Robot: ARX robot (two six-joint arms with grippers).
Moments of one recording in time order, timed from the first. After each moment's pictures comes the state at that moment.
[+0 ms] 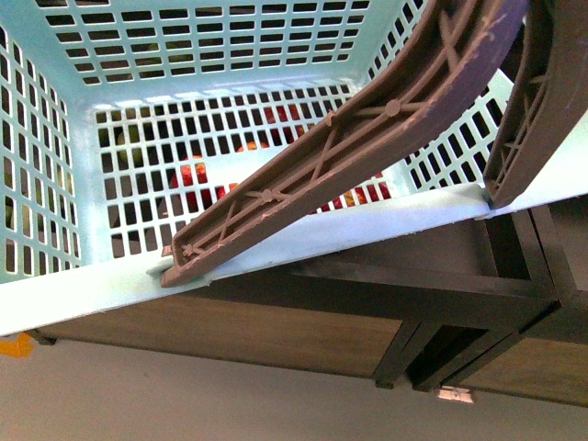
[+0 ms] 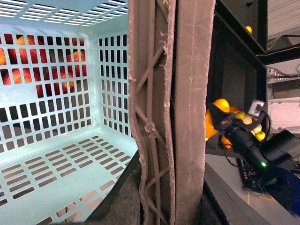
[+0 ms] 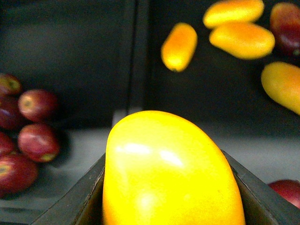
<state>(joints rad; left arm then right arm) -0.57 1.51 1.35 -0.46 0.18 -0.81 -0.46 1.89 1.02 0.25 -0.42 -0.08</state>
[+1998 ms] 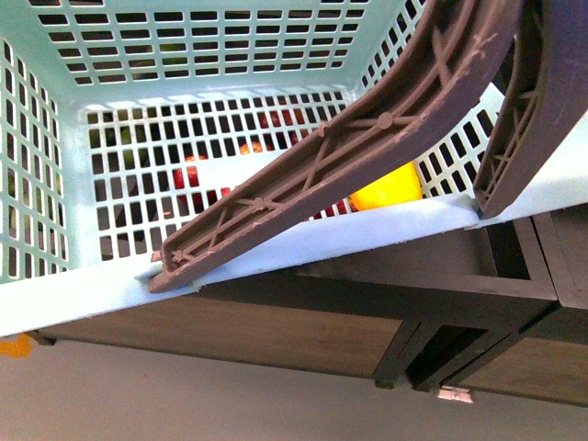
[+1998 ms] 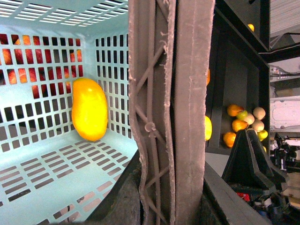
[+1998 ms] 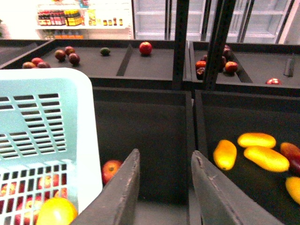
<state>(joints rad) -0.57 1.51 1.35 -0.46 0.17 -0.81 0.19 1.17 0.38 0.79 0.18 0.01</state>
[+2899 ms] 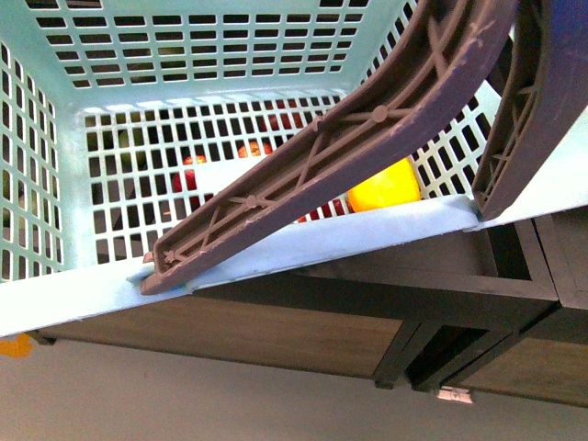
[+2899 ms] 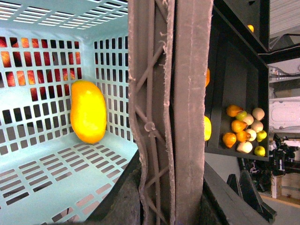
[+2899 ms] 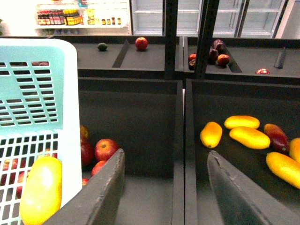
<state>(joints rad) -0.57 1.51 1.35 -0.46 0.17 -0.81 0.00 0.82 0.10 0.71 0.00 0.00</state>
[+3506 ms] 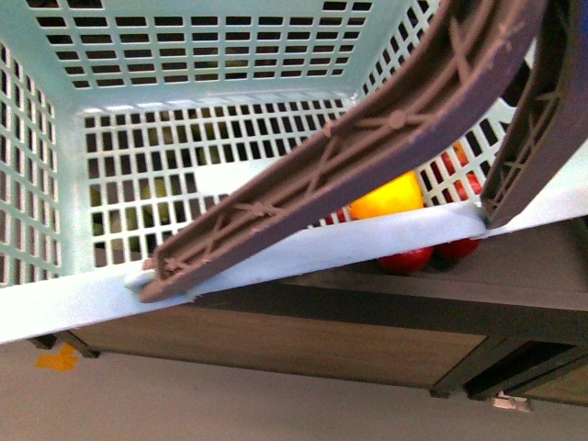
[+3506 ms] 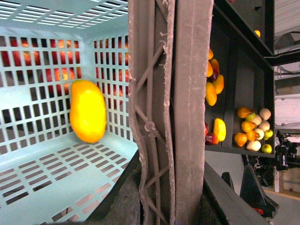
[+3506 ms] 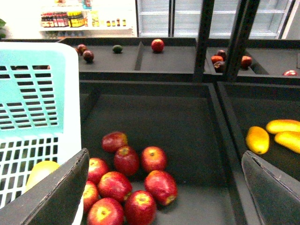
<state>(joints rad) -0.58 1.51 1.35 -0.46 0.18 -0.81 0.00 0.82 0.10 0.71 0.00 0.00</state>
